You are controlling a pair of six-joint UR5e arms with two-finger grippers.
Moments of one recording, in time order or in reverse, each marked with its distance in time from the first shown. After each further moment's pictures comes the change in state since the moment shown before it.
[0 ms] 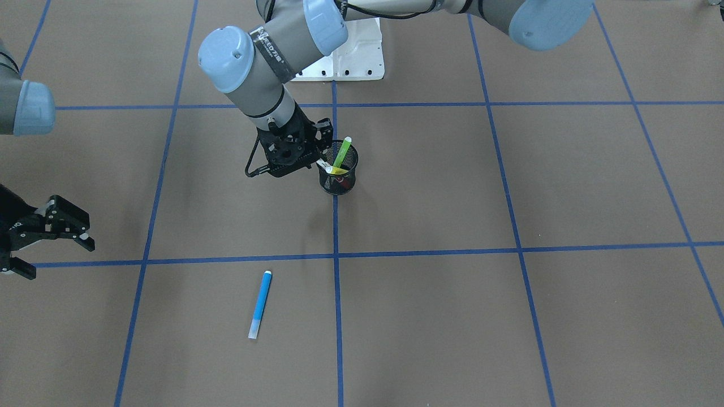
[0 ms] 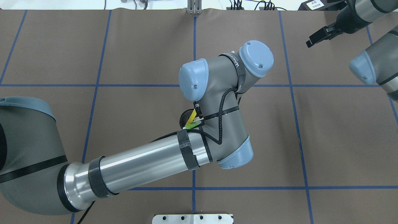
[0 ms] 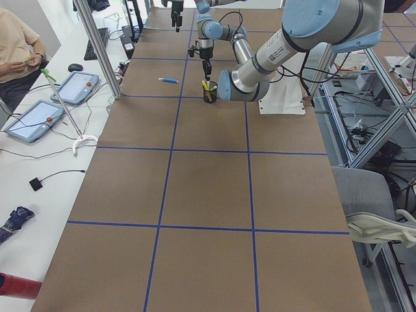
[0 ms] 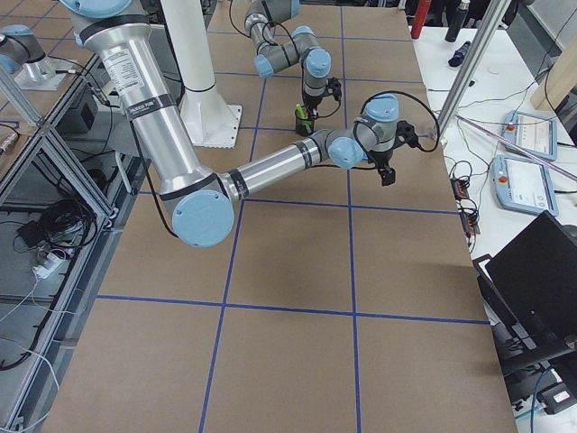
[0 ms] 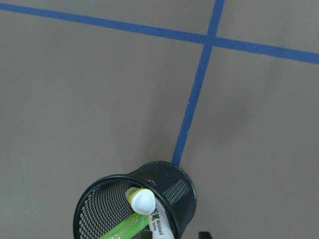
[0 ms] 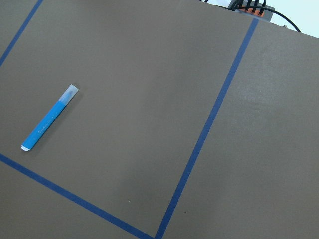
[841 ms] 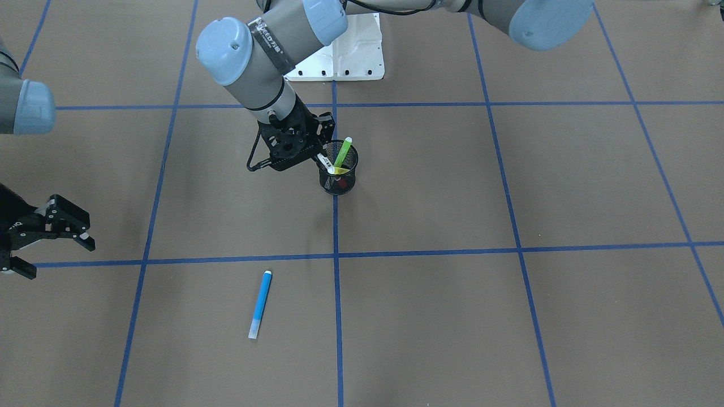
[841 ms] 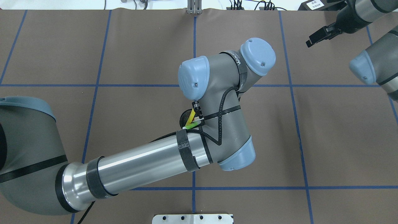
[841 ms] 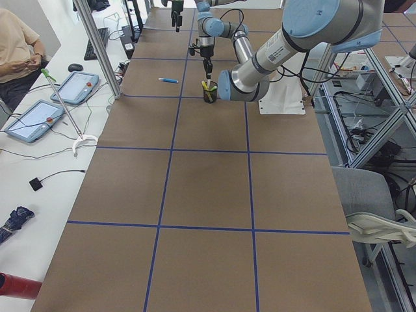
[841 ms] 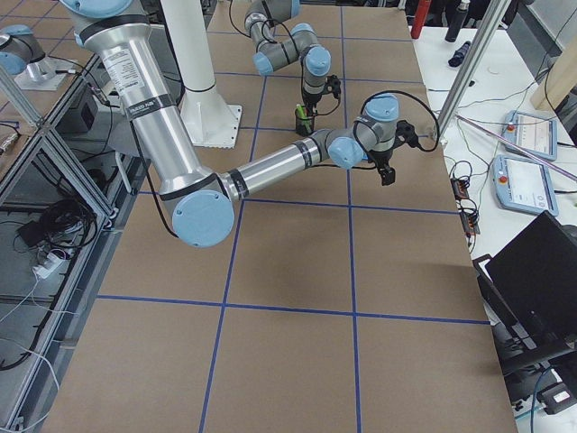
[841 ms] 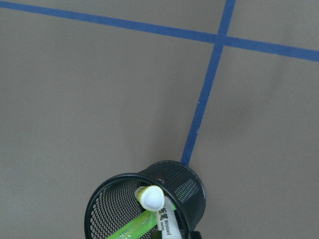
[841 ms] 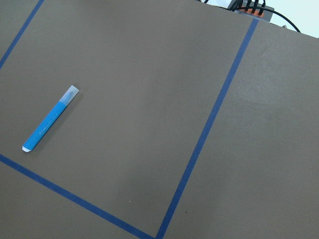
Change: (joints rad) left arm -0.001 -0.001 -0.058 0.080 0.000 0.000; right arm 0.000 0.000 0.003 0.000 0.000 0.006
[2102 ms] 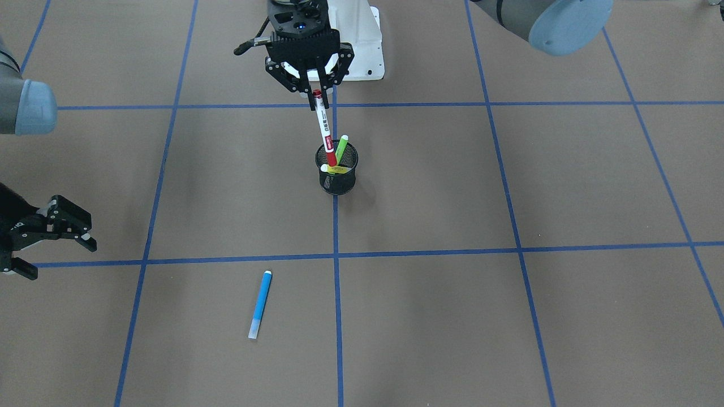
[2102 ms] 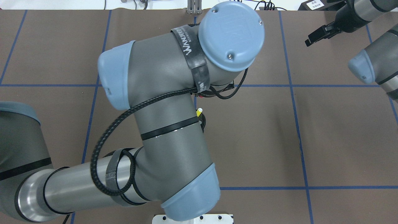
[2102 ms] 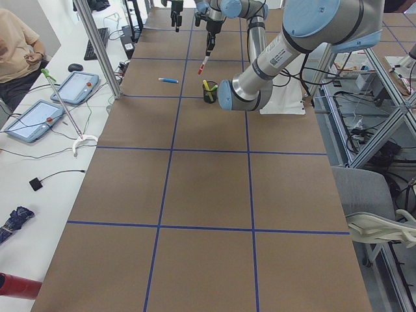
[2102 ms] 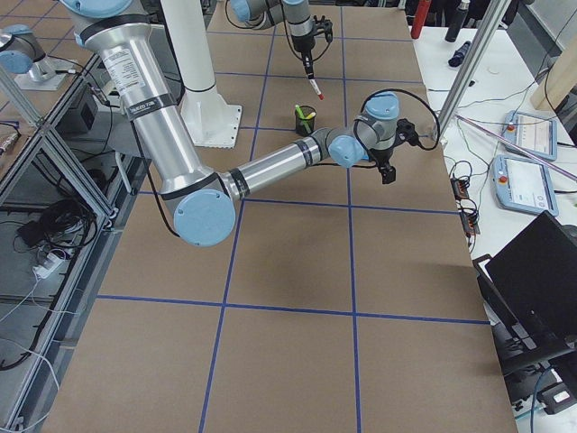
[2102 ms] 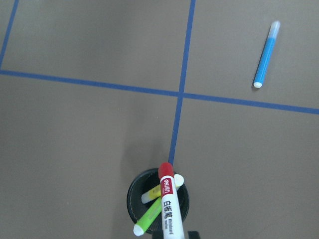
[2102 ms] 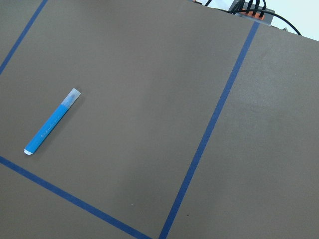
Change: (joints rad) left arm -0.013 0.127 -0.535 0.043 0.214 0.095; right arm -0.002 0.007 -0.002 0.000 -0.003 0.004
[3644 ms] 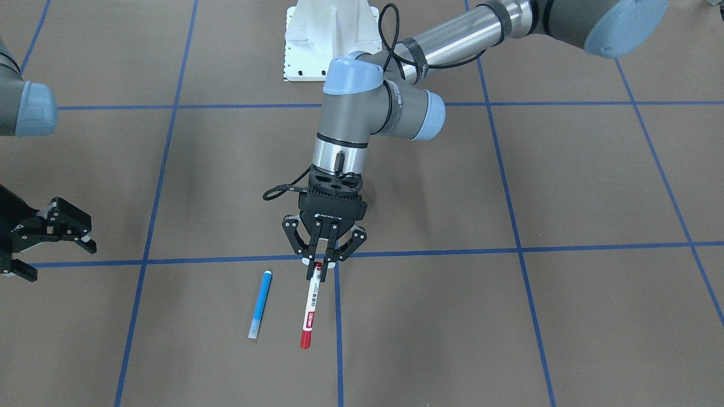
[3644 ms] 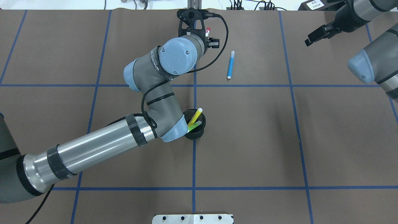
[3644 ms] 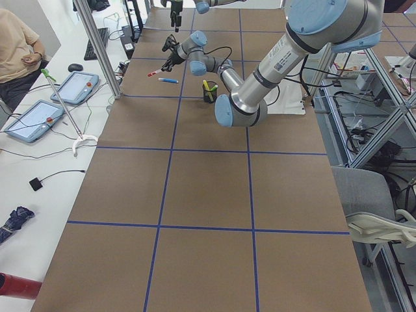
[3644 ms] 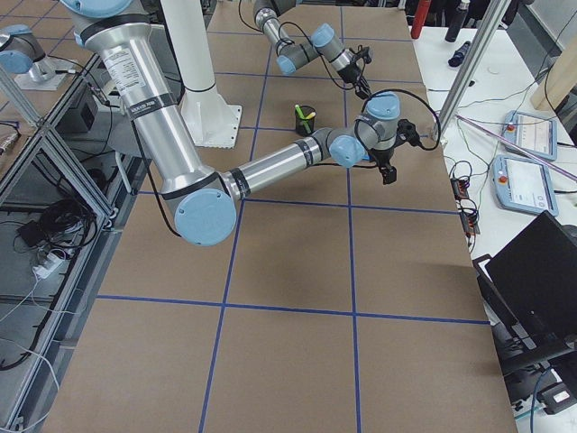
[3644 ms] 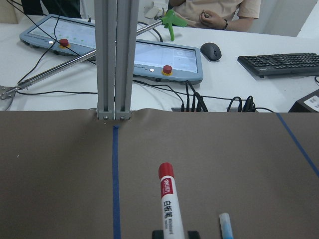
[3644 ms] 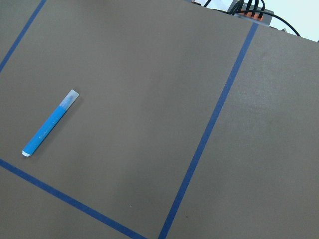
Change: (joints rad) left arm -0.104 0.112 0.640 -1.230 0.299 0.236; right arm 0.000 0.003 -0.009 0.000 -0.002 0.000
